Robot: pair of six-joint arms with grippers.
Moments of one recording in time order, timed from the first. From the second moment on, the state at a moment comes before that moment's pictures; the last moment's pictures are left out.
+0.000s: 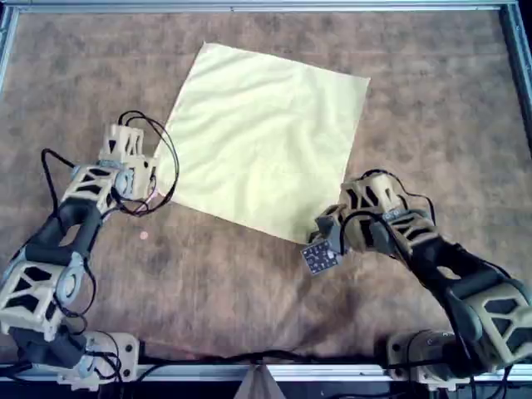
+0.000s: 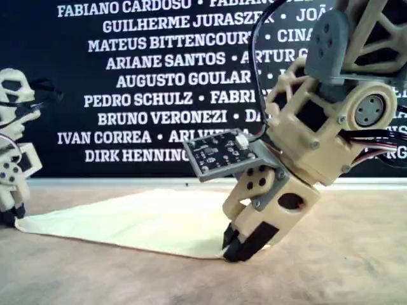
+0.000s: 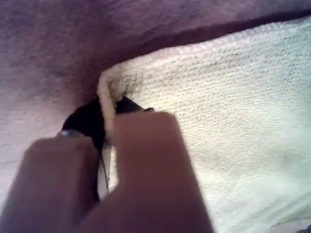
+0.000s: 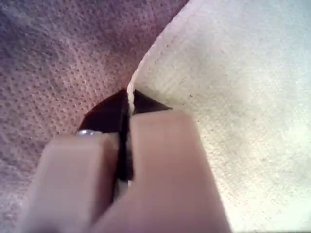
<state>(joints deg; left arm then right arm) -8.7 75.1 95.6 38.5 5.2 9.5 24.3 82.5 119.3 27.2 -25.8 -3.6</state>
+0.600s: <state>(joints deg) -9.4 102.2 120.5 39.9 6.0 9.4 12.7 82.5 119.3 27.2 -25.5 -3.6</state>
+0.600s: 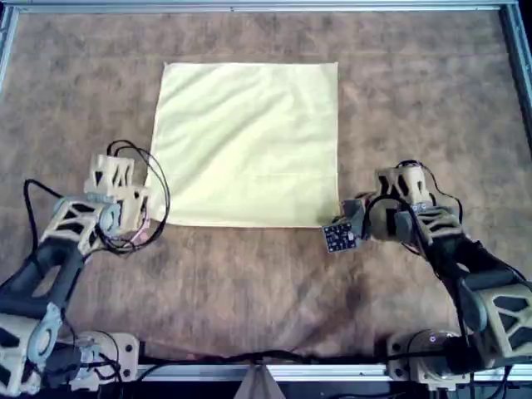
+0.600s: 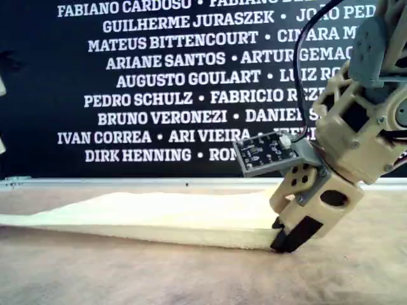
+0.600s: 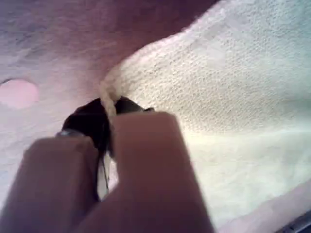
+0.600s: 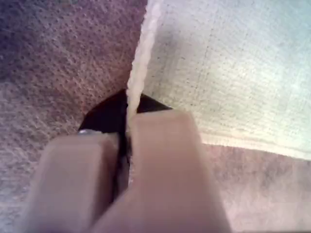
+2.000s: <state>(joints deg) -9.3 104.8 121.9 34.4 17.1 9.6 7.3 98.7 127.4 22.9 -24.9 -4.5</state>
